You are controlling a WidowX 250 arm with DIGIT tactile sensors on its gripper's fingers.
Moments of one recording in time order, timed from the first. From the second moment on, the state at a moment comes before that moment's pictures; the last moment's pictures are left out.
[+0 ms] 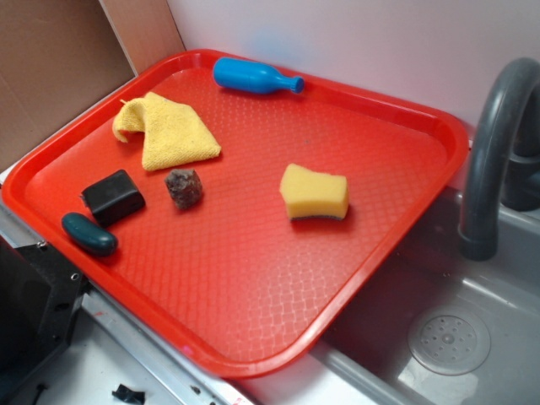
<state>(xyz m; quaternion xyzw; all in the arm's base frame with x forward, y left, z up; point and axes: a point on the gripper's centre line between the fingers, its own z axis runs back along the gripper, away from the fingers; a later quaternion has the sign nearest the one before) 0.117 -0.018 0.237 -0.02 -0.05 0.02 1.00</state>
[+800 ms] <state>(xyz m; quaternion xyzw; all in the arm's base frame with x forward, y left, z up) 0.148 -0.046 0.217 -0.02 -0.09 -0.12 0.99</state>
